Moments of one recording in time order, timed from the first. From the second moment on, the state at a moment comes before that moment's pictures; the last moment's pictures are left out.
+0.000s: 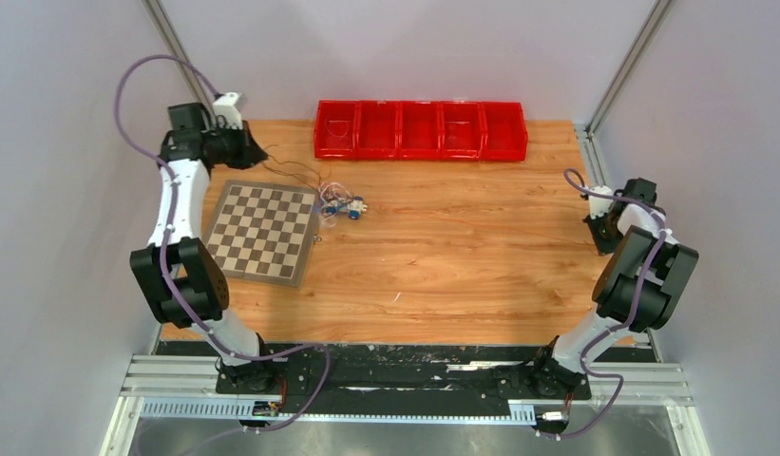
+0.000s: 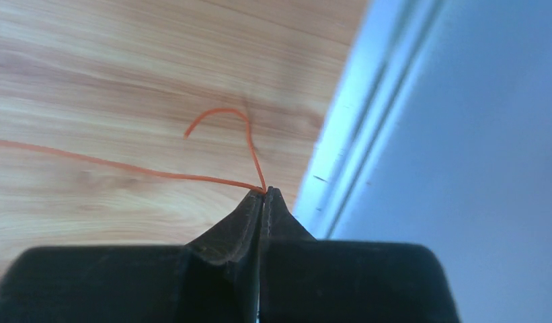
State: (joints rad) left arm 0.20 1.66 1.52 -0.56 0.65 0.16; right arm -0.49 1.71 1.10 -0.57 -0.07 -0.77
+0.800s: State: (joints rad) left arm 0.59 1.69 1.61 -0.65 0.57 0.39; right arm -0.67 1.75 1.21 -0.54 0.00 -0.88
